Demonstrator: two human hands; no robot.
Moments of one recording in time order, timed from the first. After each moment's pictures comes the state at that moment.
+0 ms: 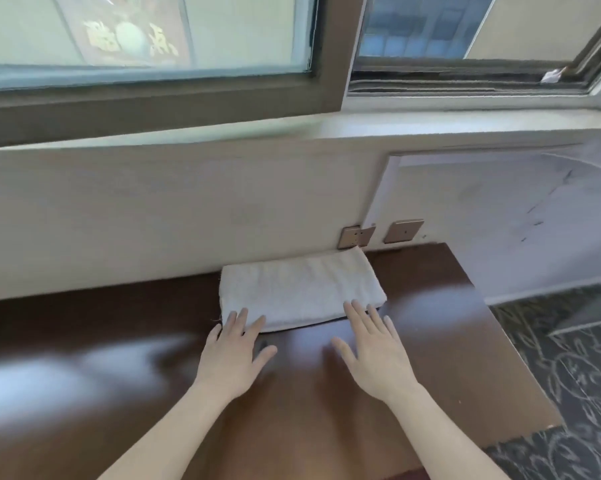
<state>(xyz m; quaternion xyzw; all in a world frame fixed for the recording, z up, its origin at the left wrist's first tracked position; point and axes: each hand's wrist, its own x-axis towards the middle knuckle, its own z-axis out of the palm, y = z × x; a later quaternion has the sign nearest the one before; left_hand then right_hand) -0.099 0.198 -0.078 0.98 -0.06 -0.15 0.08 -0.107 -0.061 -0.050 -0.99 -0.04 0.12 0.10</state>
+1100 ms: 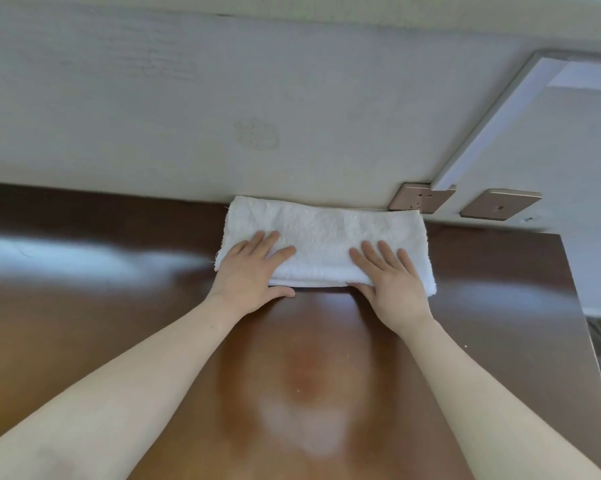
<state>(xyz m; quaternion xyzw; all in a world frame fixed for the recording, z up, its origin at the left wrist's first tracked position) -0.013 0.173 -0.157 0.99 -0.06 -0.09 0.06 0.038 -0.104 -0.165 -0.96 -0.25 0.10 0.09</state>
